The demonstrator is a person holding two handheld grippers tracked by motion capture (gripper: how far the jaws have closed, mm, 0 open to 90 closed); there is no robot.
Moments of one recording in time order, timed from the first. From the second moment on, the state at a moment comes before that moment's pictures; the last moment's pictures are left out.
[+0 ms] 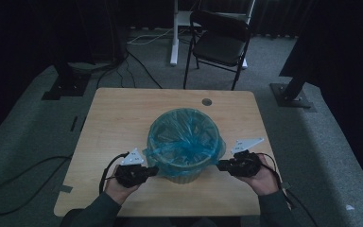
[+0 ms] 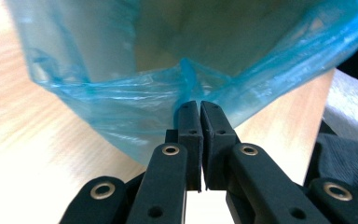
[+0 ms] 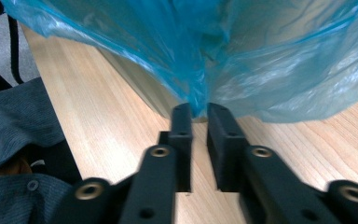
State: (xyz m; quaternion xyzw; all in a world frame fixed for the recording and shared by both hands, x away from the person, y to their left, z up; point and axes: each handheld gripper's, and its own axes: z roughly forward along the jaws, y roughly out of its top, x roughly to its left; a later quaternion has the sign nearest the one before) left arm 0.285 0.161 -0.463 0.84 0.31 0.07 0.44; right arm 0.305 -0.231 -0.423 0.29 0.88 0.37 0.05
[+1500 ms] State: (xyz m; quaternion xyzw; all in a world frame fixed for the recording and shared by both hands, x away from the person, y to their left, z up) left arm 0.279 0.184 -0.434 0.79 0.32 0.13 0.51; right arm 0.338 -0.240 -0.445 0.39 0.85 0.34 0.01
